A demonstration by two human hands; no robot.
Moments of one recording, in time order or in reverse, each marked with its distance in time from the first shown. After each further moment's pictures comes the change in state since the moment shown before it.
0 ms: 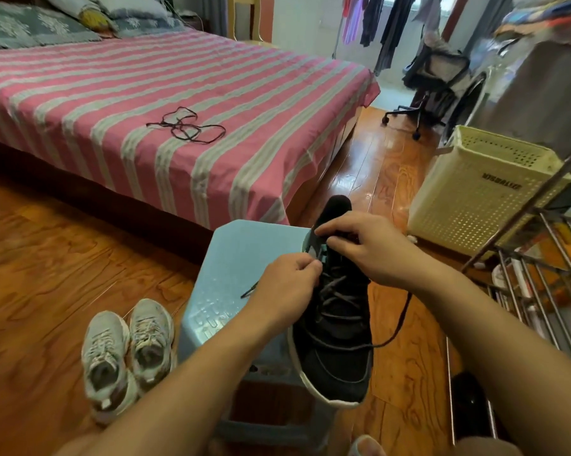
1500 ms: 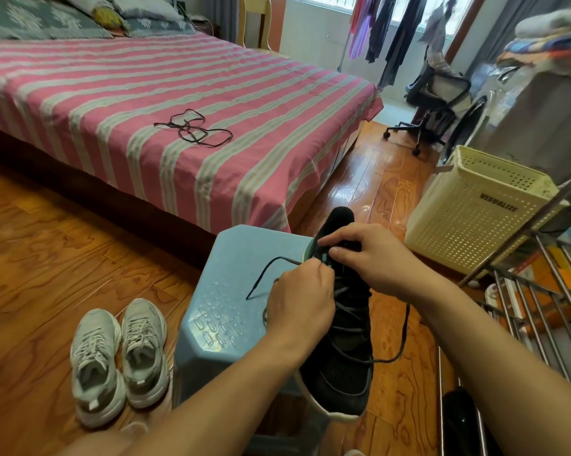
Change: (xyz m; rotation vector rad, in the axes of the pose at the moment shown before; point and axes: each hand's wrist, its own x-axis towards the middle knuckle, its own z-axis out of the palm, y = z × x) left_hand -0.004 0.009 0.023 0.242 0.226 -0.013; right_hand 0.007 0.000 0.004 0.124 -0.010 0.112
